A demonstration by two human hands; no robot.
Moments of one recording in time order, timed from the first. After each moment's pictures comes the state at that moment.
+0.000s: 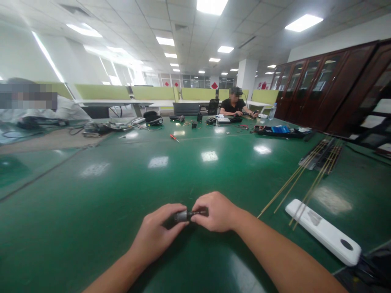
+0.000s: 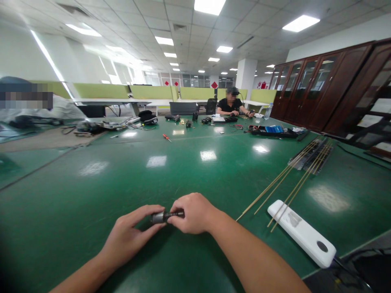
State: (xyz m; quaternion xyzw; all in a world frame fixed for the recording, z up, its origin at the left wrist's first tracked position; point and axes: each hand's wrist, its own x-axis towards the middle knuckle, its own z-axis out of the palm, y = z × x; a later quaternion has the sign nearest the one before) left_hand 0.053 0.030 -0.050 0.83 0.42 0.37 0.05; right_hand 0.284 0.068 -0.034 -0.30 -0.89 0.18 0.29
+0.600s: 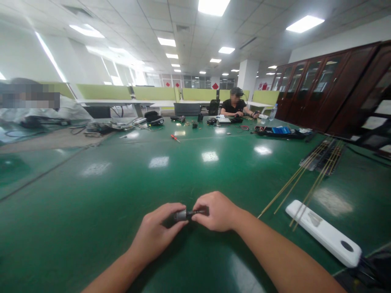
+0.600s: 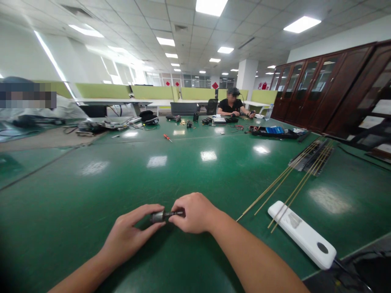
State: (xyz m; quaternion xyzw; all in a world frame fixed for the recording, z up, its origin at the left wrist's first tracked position) left_hand 0.051 0.031 -0.050 0.82 0.43 0.38 0.05; right_hand 0.284 0.069 -0.033 -0.31 -0.89 0.18 0.28
